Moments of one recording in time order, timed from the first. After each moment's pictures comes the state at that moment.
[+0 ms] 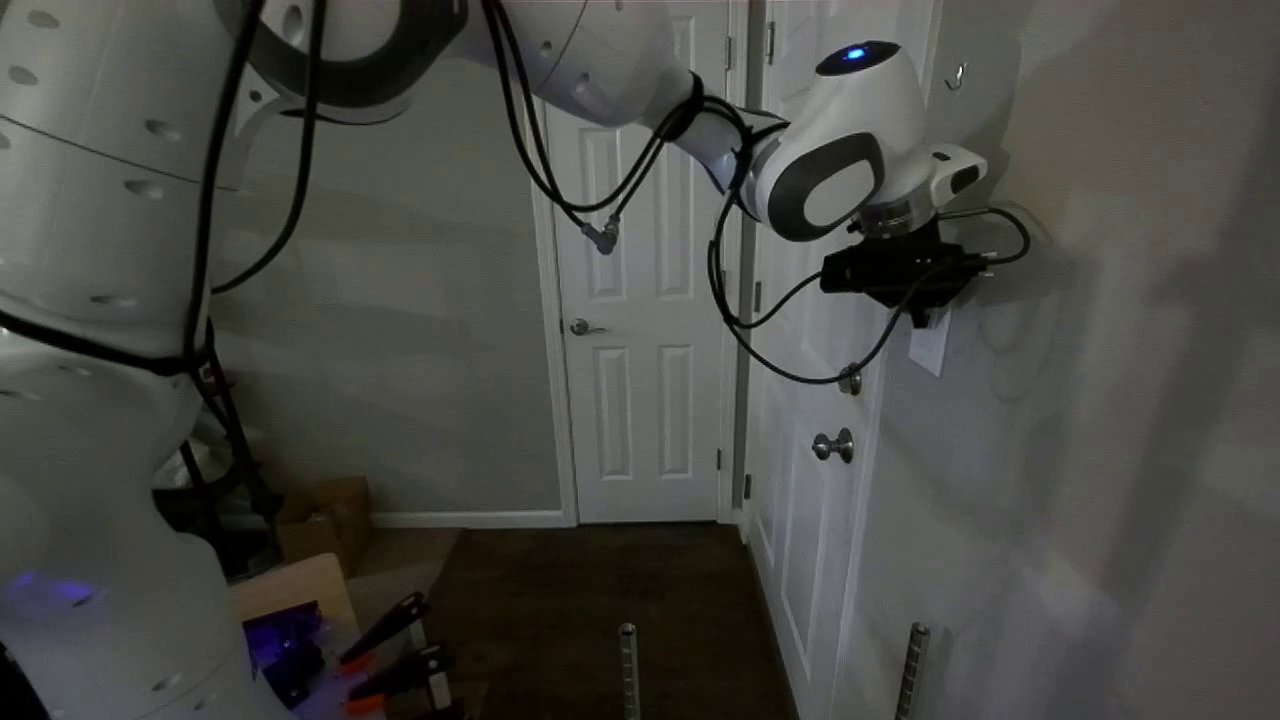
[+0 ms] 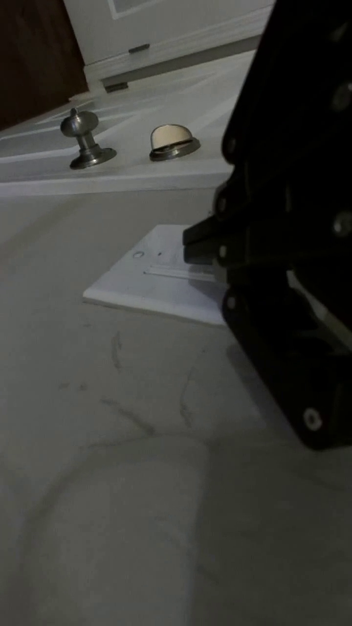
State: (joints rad) arm -0.26 0.45 0.05 -1.60 0.26 2.67 -0.70
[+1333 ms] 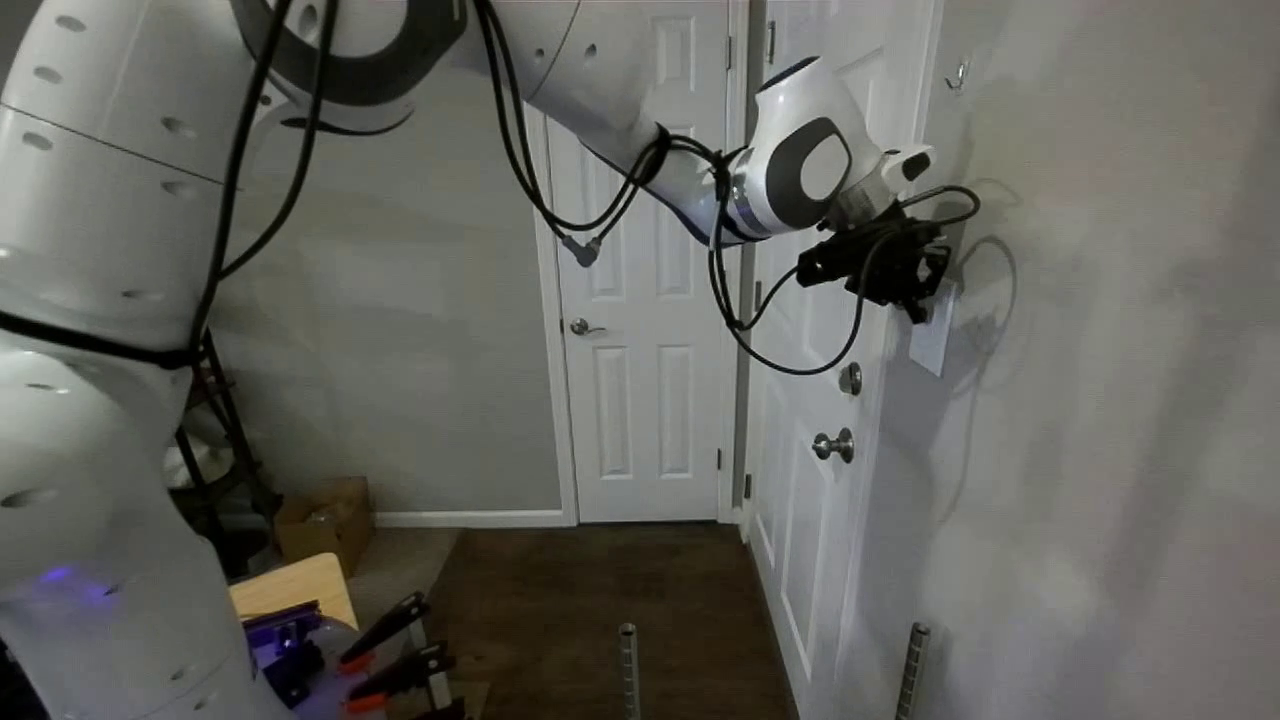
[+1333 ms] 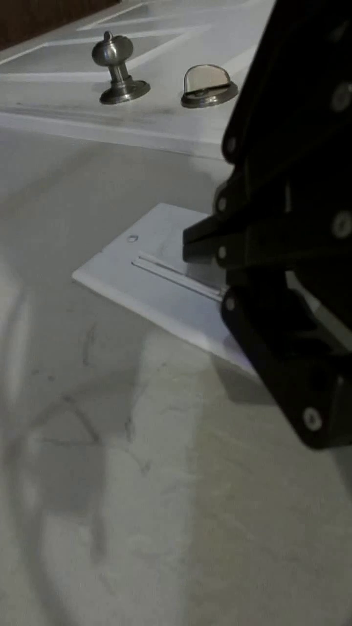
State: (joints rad) arm -0.08 0.46 -0.11 -1.60 -0.19 2.71 -0.27
